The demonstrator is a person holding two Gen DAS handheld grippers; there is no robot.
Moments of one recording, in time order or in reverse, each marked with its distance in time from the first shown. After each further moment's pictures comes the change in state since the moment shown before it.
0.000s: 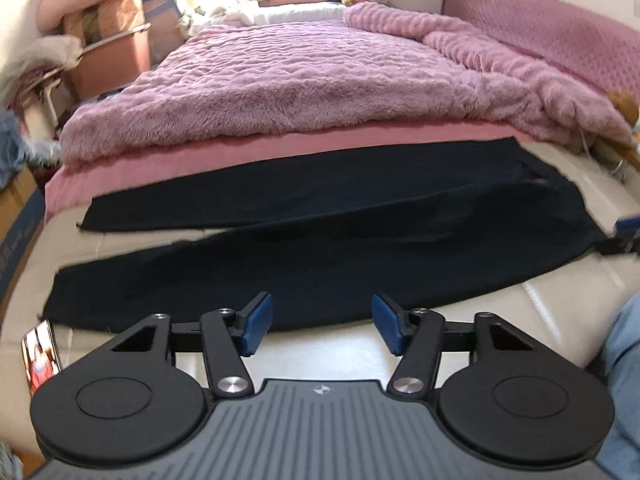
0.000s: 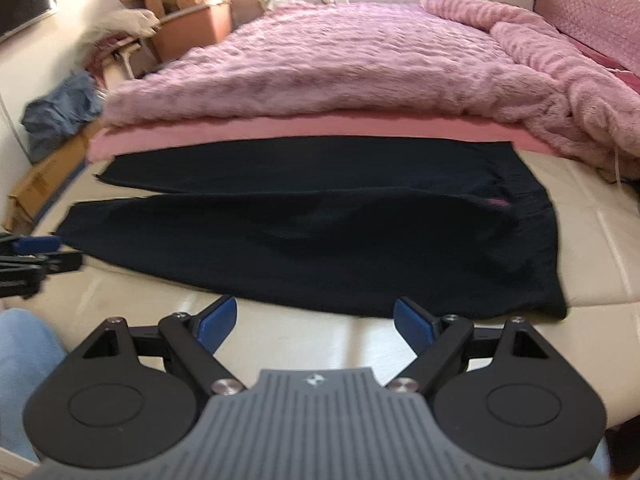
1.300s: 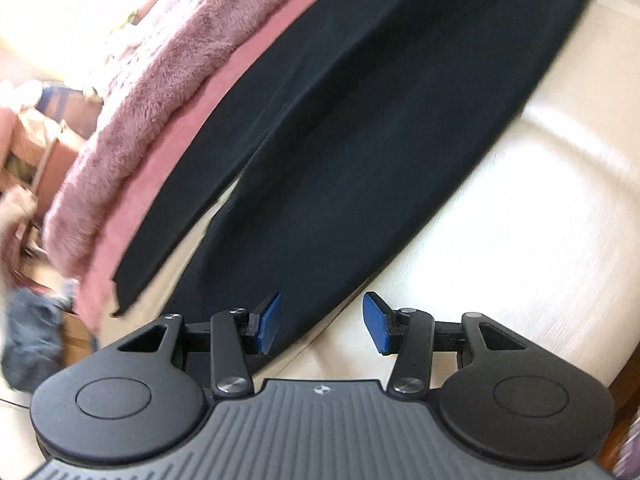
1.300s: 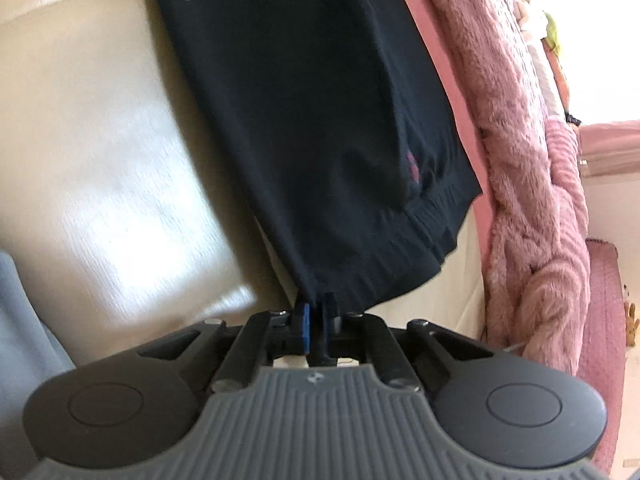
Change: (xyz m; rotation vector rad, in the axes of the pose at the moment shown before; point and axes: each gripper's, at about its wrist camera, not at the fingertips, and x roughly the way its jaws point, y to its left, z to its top) left arm 0.115 0.027 -0.060 0.704 0.225 0.206; right arm 0.116 -0.159 -0.039 -1.142 0.306 -0.357
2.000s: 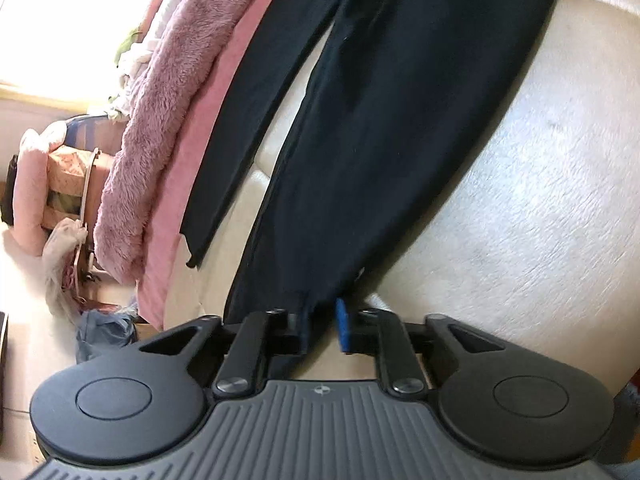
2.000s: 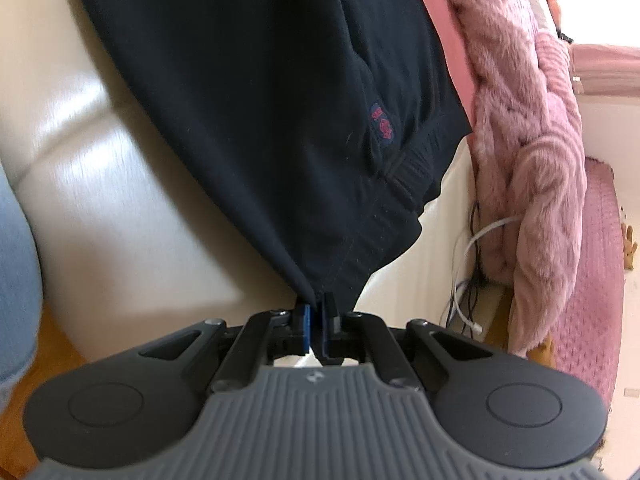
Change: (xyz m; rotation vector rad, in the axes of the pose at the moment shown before) left arm 0.017 -0.005 -0.019 0.155 0.087 0.173; right arm 0.001 -0.011 -0.078 0.083 0.254 -0.014
